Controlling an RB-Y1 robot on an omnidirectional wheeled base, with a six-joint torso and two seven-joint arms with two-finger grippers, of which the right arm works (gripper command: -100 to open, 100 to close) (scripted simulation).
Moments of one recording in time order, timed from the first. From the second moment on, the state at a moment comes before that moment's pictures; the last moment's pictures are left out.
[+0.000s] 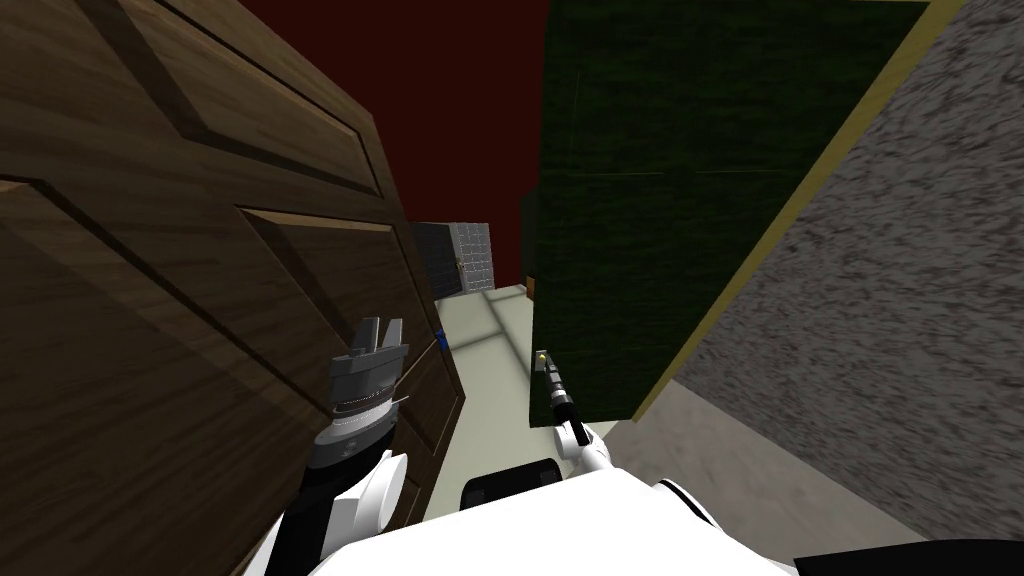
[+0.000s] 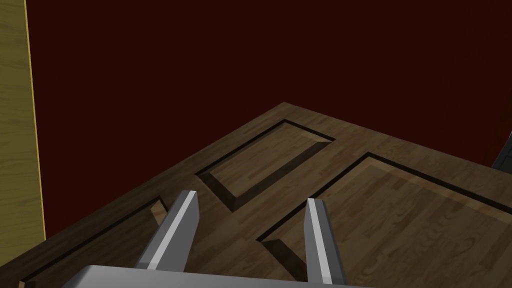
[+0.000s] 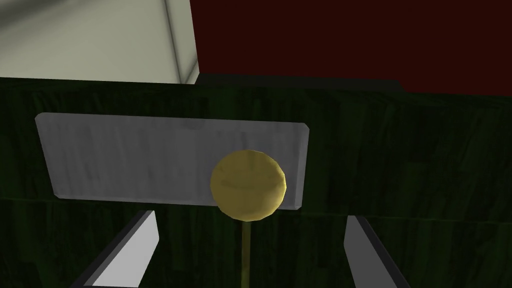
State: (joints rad) arm -0.16 -0.05 0.06 -0.61 -0.22 -0.82 0.12
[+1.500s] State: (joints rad) arm -0.15 -0.06 0.02 -0.63 -0.24 -0.82 0.16
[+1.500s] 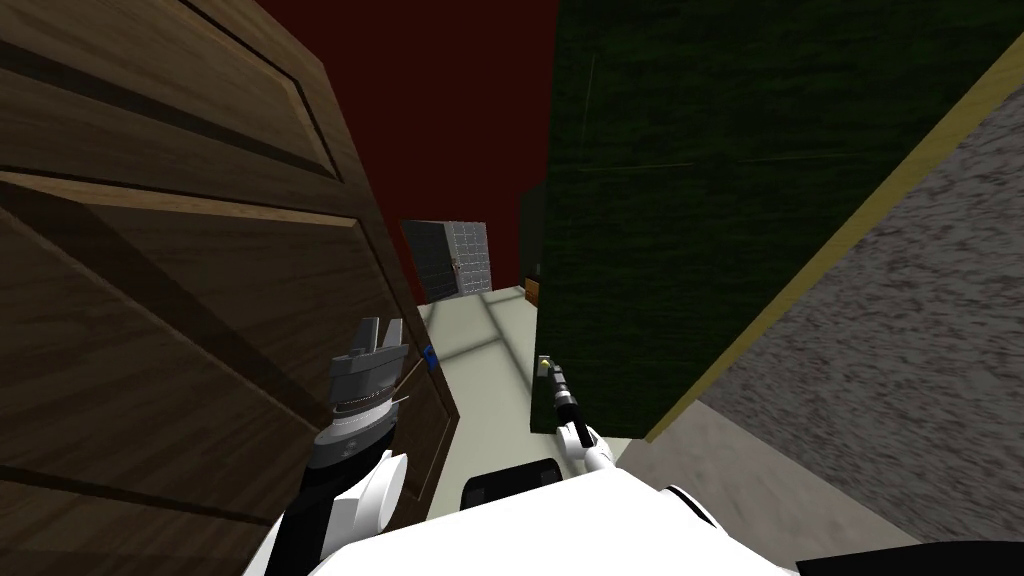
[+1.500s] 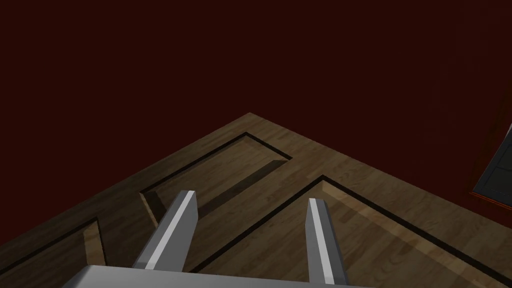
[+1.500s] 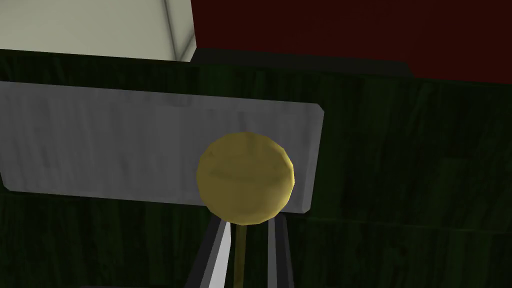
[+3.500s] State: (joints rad) arm -0.13 -0.01 0.00 -0.64 -0.27 -0.84 0.22
